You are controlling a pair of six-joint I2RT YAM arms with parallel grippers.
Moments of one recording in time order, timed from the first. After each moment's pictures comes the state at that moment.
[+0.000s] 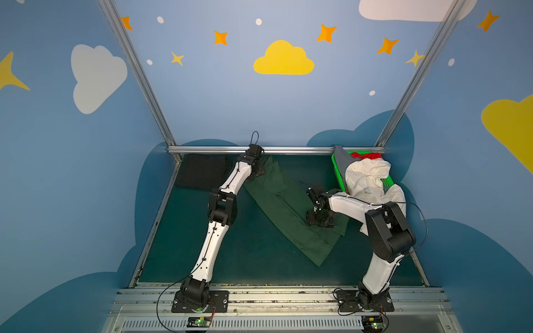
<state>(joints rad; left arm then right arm) -0.29 2.81 2.73 -0.93 -0.07 -0.55 0.53 1.82 1.14 -0.83 0.02 0.49</state>
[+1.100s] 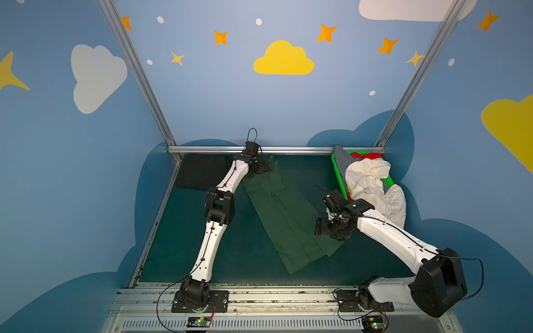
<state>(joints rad) -0.29 2.68 2.57 -0.86 0.12 -0.52 0.51 1.33 0.97 -1.03 -0.06 0.62</state>
